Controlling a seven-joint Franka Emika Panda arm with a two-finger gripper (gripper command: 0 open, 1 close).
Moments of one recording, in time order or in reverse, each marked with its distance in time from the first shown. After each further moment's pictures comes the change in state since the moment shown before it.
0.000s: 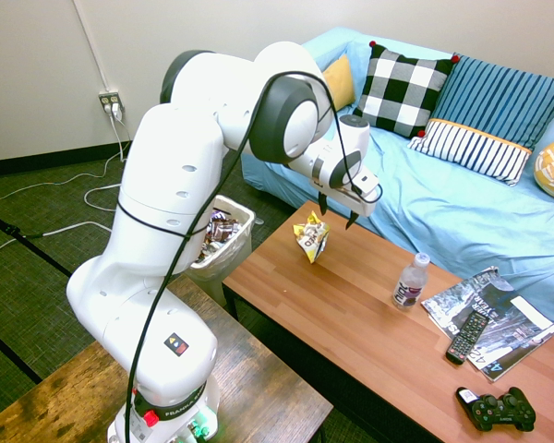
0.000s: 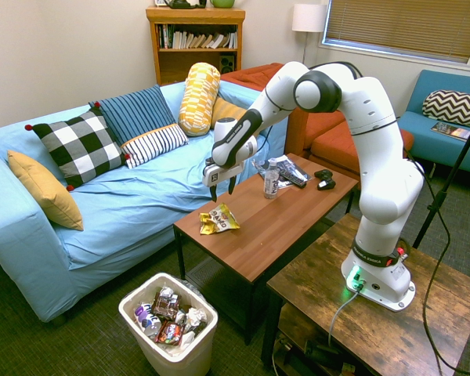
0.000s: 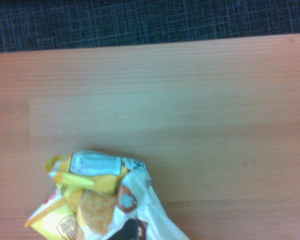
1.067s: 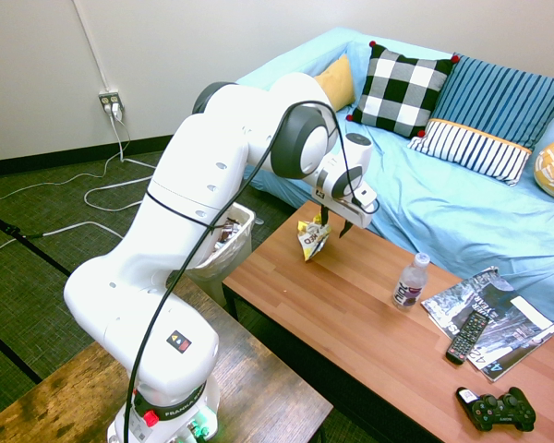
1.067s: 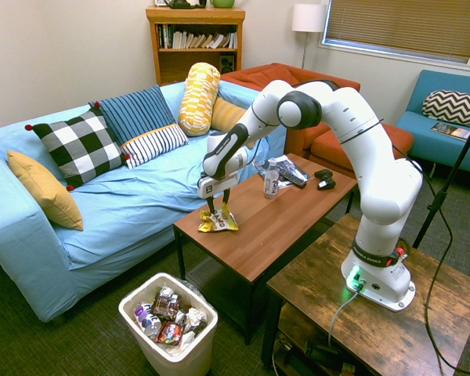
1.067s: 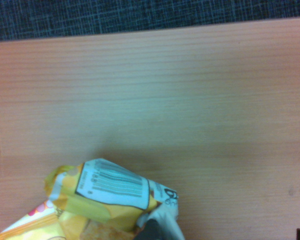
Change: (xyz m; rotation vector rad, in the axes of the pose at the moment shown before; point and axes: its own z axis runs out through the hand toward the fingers) arm 0.015 -0.016 0.058 -0.044 -0.062 0.013
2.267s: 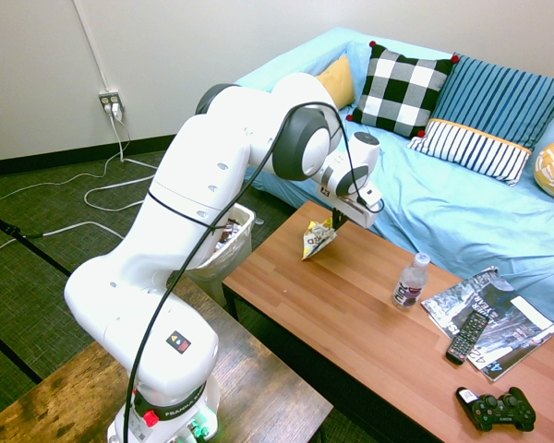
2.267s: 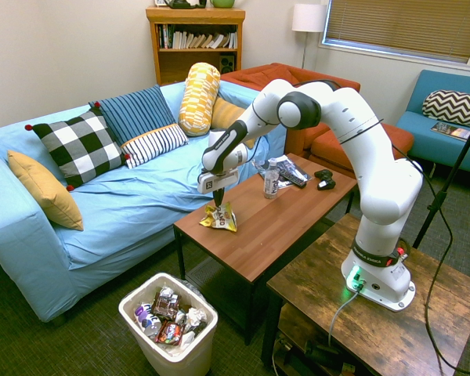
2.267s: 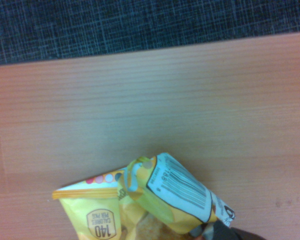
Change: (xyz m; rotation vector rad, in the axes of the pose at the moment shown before) arm 0.015 -0.001 -0.014 0.028 -0.023 0.028
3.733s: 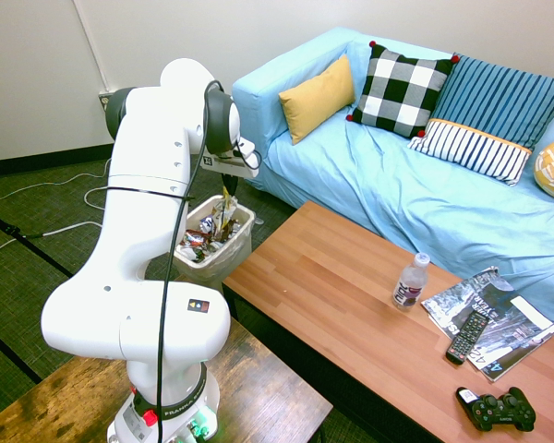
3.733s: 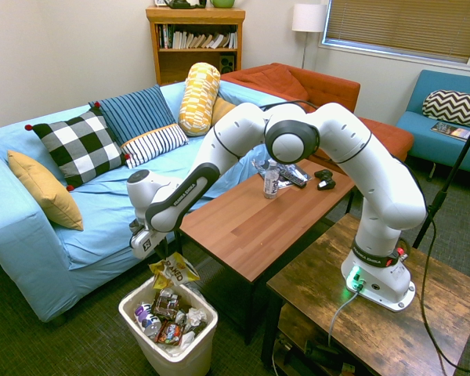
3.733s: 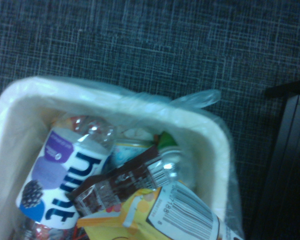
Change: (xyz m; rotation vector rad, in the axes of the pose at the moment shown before) arm -0.378 -0.176 0.042 -0.149 0.100 -0.385
